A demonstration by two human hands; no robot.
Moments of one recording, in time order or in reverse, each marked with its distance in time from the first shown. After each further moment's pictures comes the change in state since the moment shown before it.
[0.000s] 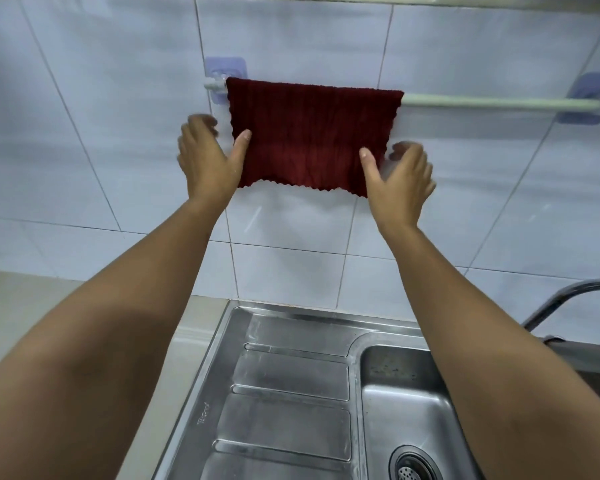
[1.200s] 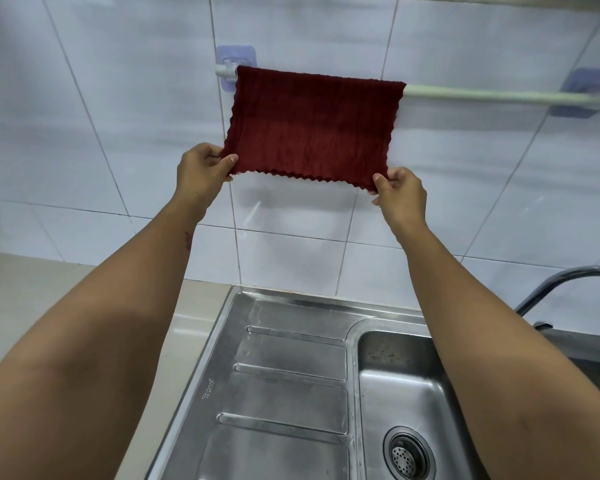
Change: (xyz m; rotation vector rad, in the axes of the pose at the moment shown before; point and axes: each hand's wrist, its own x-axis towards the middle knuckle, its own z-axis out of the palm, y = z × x) left_hand -0.018 -0.037 -0.026 -0.430 -0.259 -0.243; right_hand -0.021 0.017 -0.020 0.296 -0.332 0.282
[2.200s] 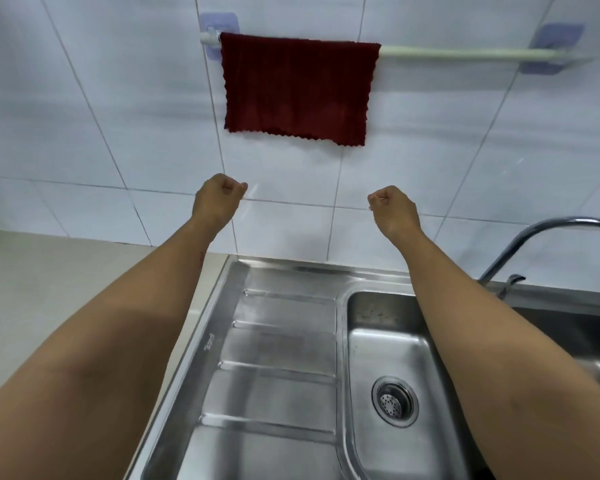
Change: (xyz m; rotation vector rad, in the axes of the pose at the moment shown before) left_hand -0.088 -0.020 0.017 0.285 -0.143 -0.213; right_hand -0.049 0.055 -0.033 -0.276 -0.205 0.113
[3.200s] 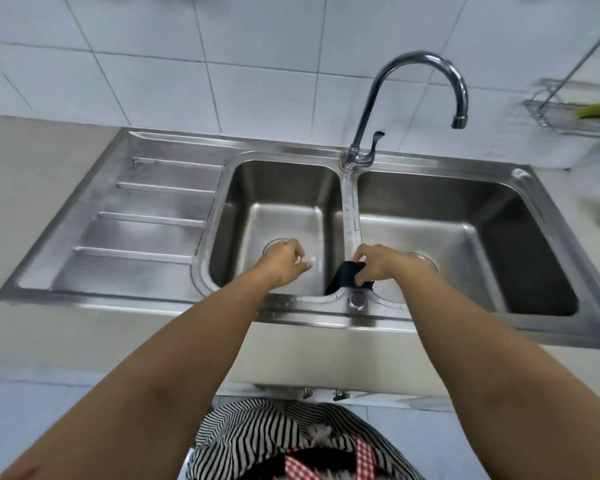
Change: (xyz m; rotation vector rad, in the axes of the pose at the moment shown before) left_hand -0.389 0.004 0.305 0.392 -0.716 -0.058; right_hand -0.202 0.329 -0.183 -0.740 -0.870 0.172
